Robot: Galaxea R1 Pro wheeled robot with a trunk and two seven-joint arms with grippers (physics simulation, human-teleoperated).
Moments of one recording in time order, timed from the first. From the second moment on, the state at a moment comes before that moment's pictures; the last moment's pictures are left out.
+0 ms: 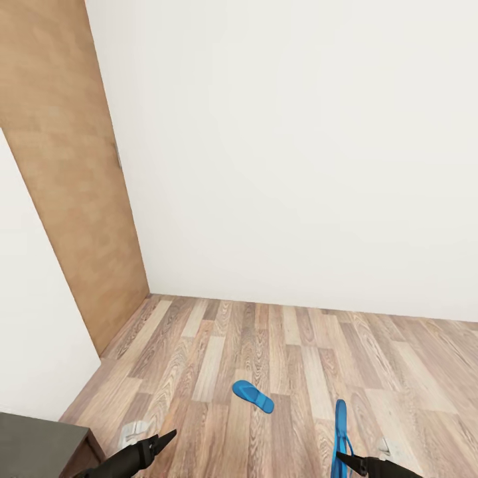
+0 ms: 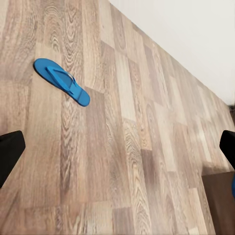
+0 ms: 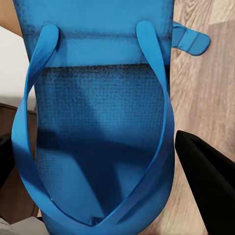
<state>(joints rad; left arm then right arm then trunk) -0.30 0.16 0.14 -0.47 0.35 0.11 -0.90 -0.39 -0.28 -0.55 -0.28 0.21 0.13 1.11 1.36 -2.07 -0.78</state>
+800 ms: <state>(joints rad) -0.30 0.16 0.14 -0.47 0.35 0.11 -0.90 -0.39 -0.28 -0.55 -0.28 0.21 0.13 1.11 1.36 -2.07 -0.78</state>
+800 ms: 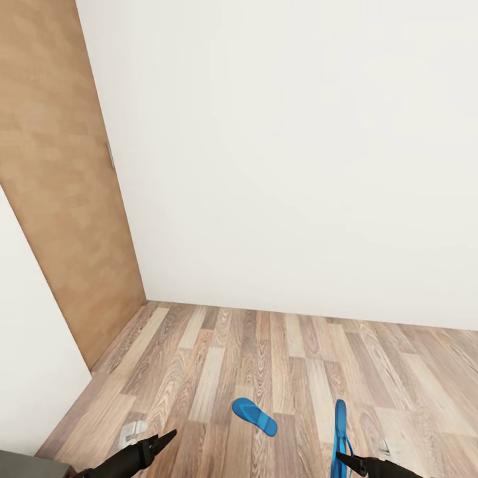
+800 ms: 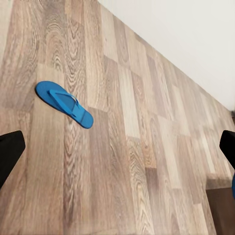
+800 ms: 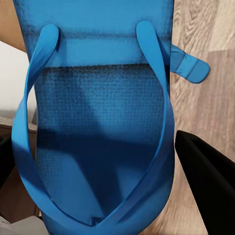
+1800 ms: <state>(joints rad) -0.30 0.16 0.14 -0.47 0.35 0.11 -0.90 -0.39 -0.28 -0.55 -0.28 0.21 0.13 1.11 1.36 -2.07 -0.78</state>
